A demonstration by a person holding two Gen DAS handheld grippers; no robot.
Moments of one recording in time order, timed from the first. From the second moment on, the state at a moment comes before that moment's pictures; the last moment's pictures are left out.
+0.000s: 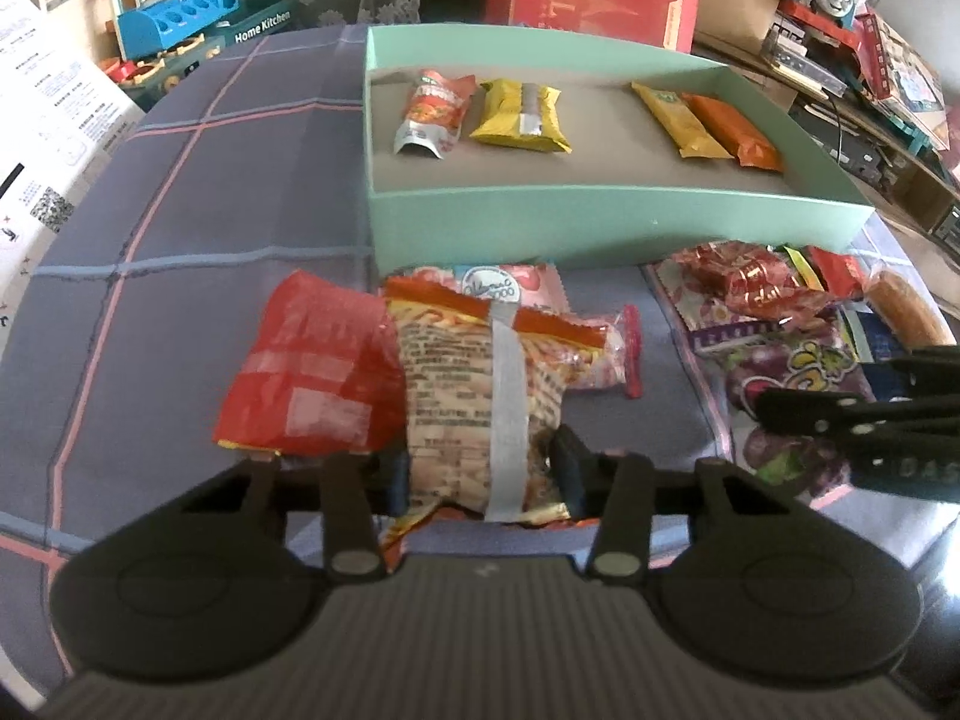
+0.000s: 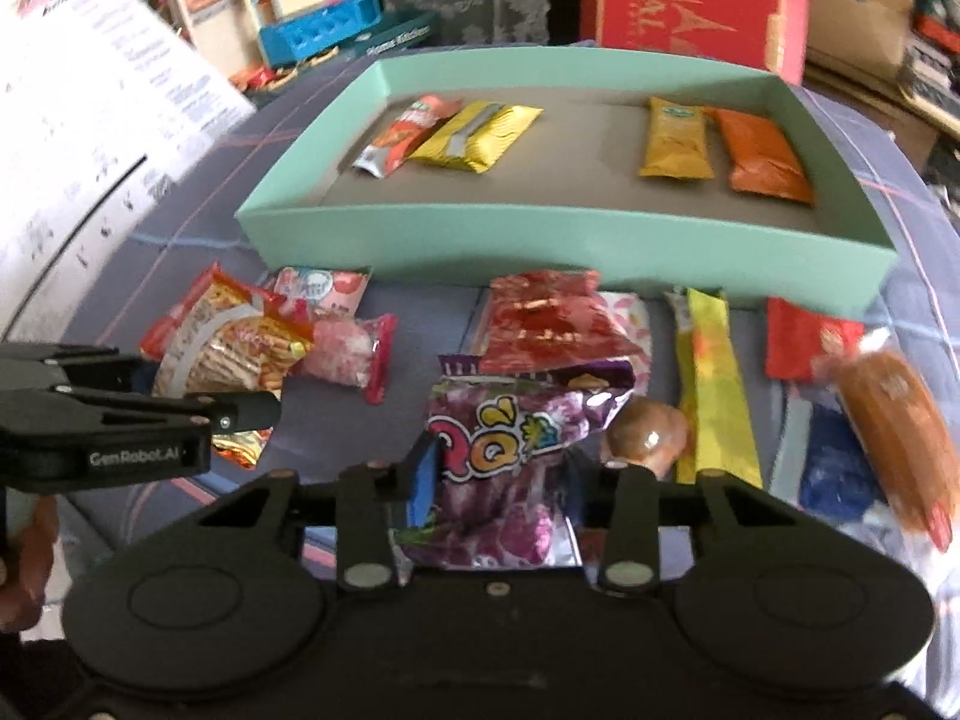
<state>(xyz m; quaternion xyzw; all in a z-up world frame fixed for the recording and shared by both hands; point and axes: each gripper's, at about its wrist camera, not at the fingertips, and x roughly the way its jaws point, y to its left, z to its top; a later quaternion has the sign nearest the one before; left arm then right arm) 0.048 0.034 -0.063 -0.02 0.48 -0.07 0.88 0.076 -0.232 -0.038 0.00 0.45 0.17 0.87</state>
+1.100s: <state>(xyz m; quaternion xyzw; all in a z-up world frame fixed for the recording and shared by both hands) 0.038 0.022 0.003 -0.04 0.45 -0.10 0.89 0.066 -0.328 -0.013 0.11 0.42 0.13 0.89</state>
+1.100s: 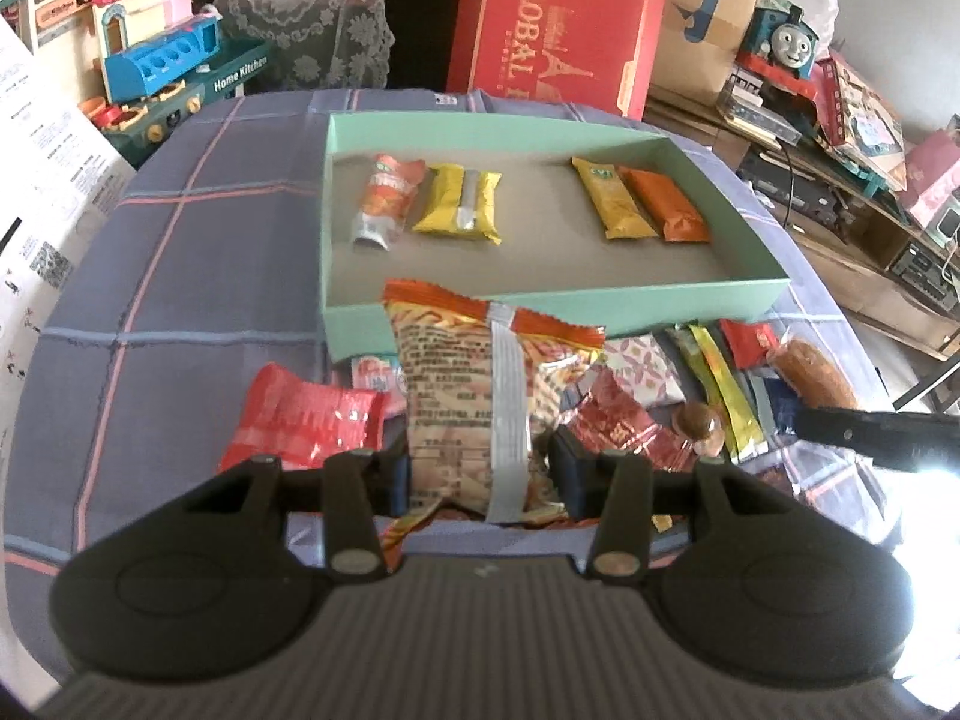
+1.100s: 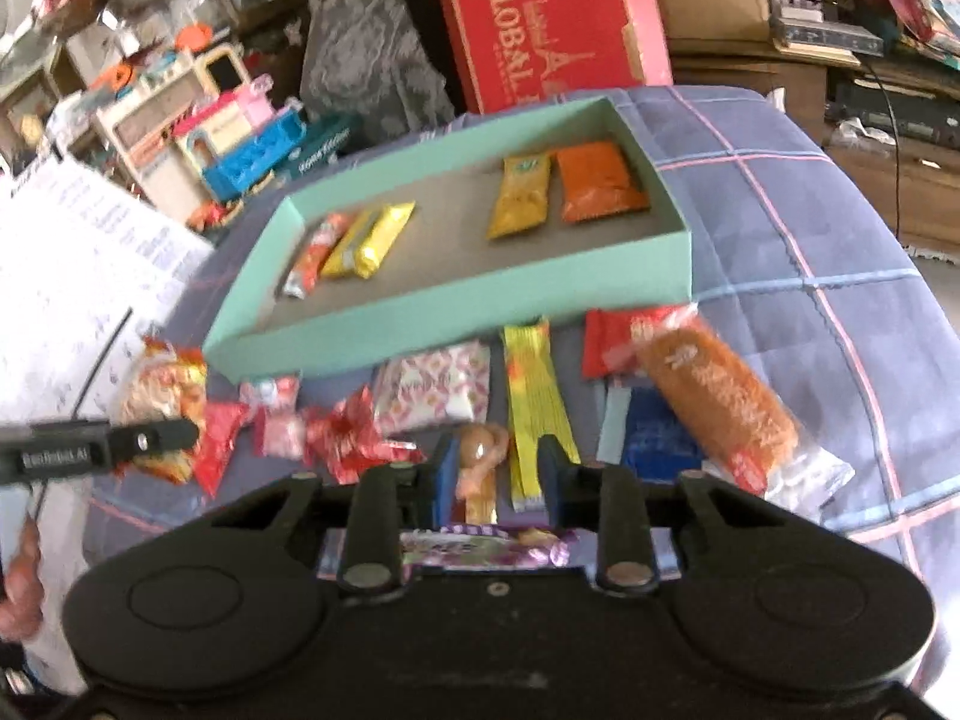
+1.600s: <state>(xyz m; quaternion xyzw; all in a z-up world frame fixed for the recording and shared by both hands) 0.037 0.034 -0.018 -0.08 0.47 -0.09 0.88 0.037 -0.270 -0.057 0.00 0.48 0.15 0.86</state>
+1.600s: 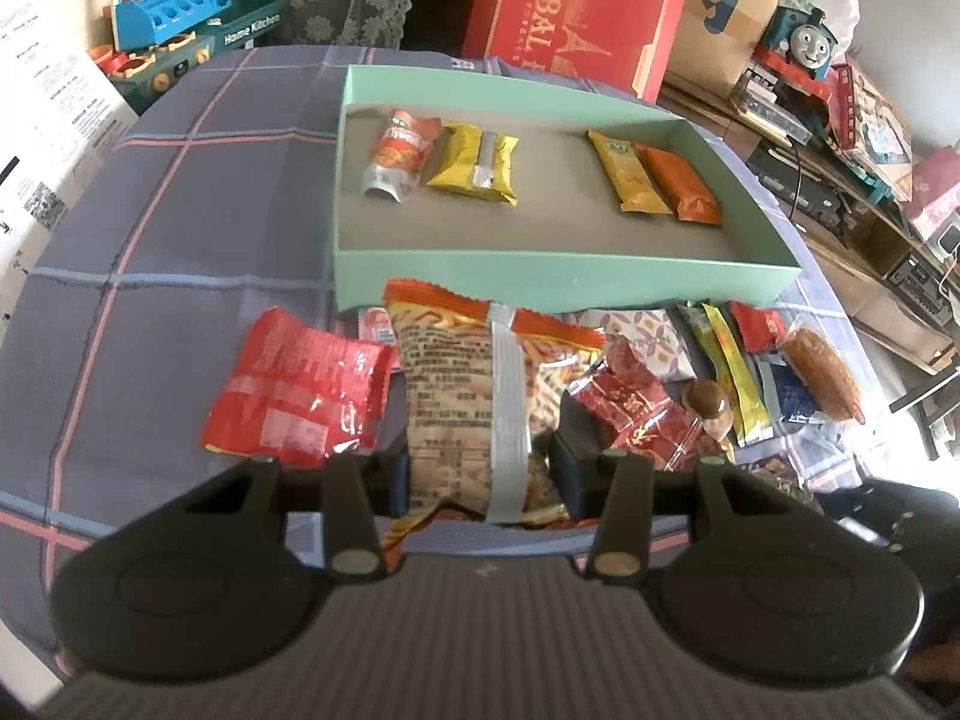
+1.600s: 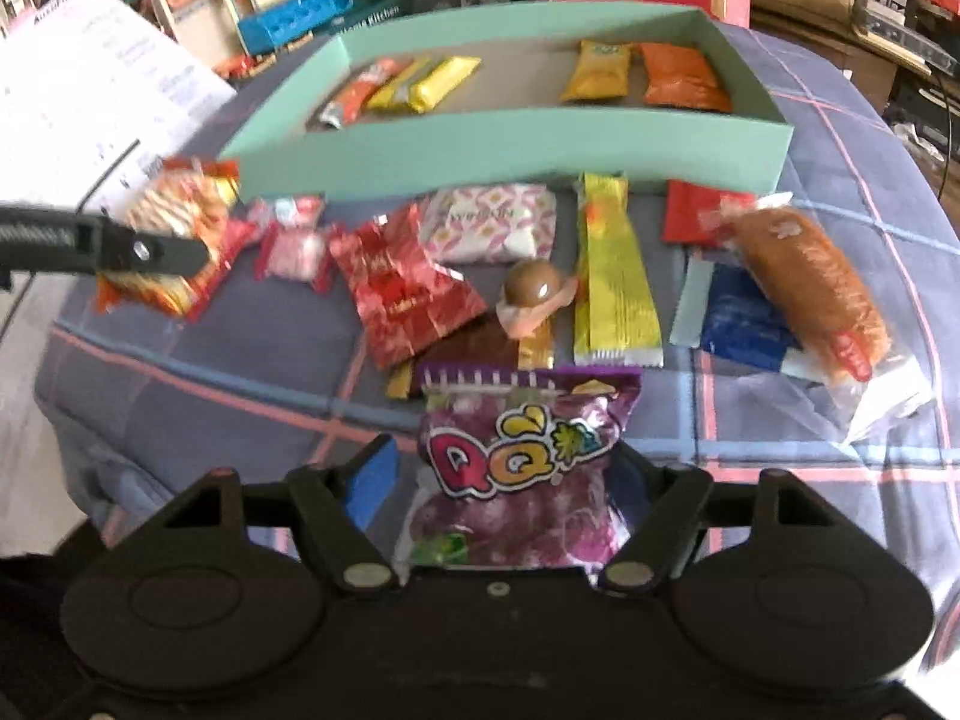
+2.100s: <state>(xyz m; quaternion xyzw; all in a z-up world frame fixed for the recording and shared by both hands) 0.065 0.038 0.008 -0.08 0.44 -0.09 0.89 0.047 -0.303 0.000 0.06 0.41 0.14 0.90</state>
